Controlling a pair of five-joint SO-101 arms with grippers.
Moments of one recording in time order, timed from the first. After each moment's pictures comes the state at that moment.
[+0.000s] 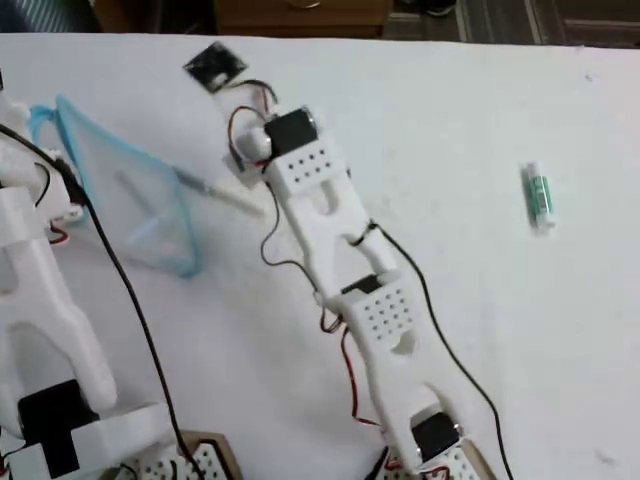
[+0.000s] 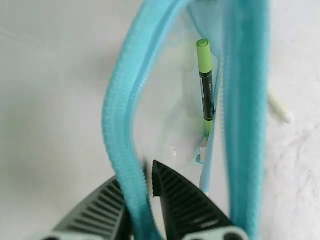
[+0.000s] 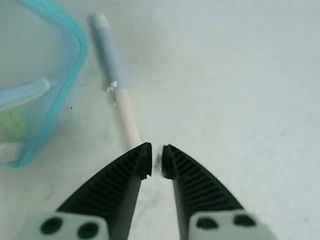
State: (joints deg) left arm -27.6 -7.0 -13.8 102.4 7.5; right arm -33.9 53.7 -72.2 85.4 22.1
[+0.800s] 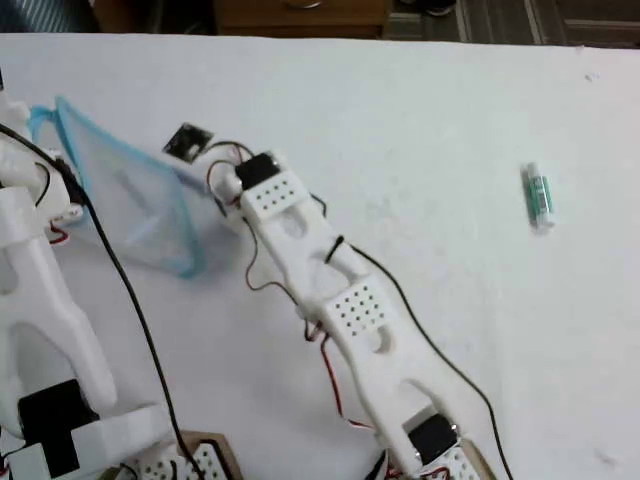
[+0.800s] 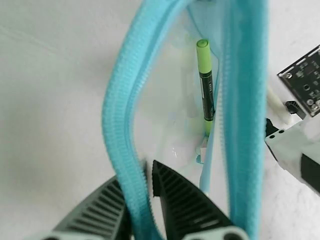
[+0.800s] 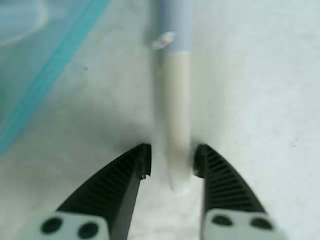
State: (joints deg) left arm -27.6 -7.0 -13.9 102.4 8.0; right arm -36.6 69.6 -71.5 81.8 25.7
